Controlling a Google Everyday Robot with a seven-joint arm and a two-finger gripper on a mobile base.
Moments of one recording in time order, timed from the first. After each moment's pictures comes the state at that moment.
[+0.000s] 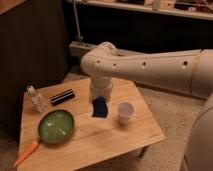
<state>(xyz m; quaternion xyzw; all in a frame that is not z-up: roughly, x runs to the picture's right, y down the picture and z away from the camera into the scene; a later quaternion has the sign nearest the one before) -0.008 0.032 0.675 -0.20 0.18 0.68 0.69</state>
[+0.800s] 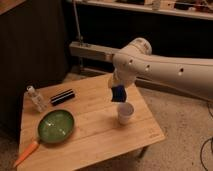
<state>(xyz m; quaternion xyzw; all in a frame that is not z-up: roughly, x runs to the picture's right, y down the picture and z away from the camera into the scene) 0.080 -0.028 0.691 -0.11 0.08 0.70 0.71</state>
